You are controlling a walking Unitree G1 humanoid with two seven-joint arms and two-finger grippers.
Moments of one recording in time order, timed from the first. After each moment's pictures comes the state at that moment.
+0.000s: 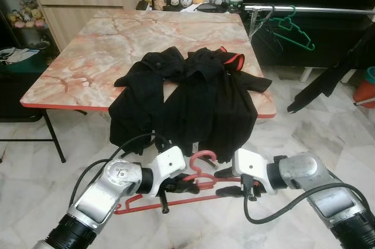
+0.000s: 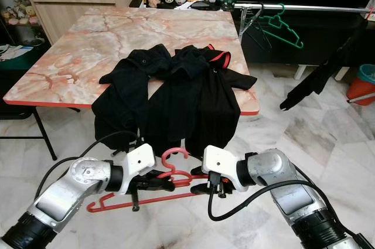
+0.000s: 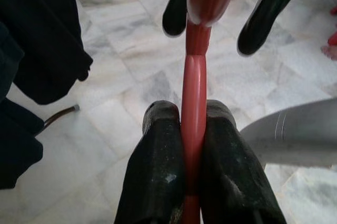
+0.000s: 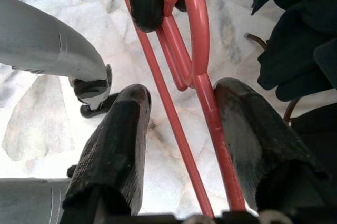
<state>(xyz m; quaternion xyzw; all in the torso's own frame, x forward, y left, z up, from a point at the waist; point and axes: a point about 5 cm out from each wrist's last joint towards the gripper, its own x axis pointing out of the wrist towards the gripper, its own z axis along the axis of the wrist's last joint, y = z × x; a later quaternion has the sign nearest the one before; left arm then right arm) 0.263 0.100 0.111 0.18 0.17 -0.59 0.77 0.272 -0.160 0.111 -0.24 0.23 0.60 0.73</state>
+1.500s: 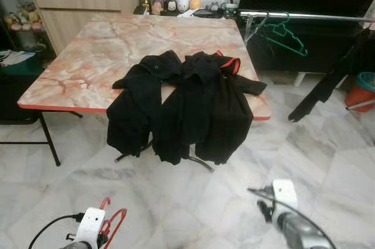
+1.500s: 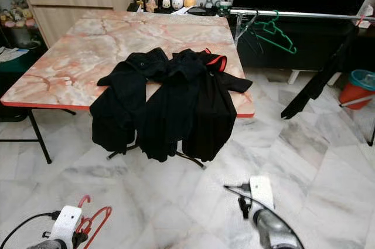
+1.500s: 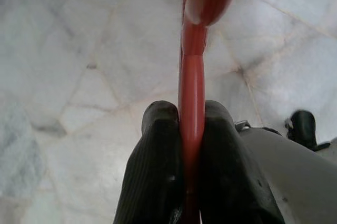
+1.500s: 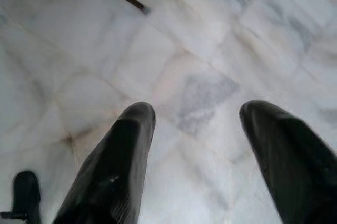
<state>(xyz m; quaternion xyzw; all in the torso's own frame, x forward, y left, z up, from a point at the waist) 0.190 0.248 -0.064 0.07 0.45 -0.01 0.89 0.227 -0.226 -0.050 -0.02 0.43 -0.05 0.90</state>
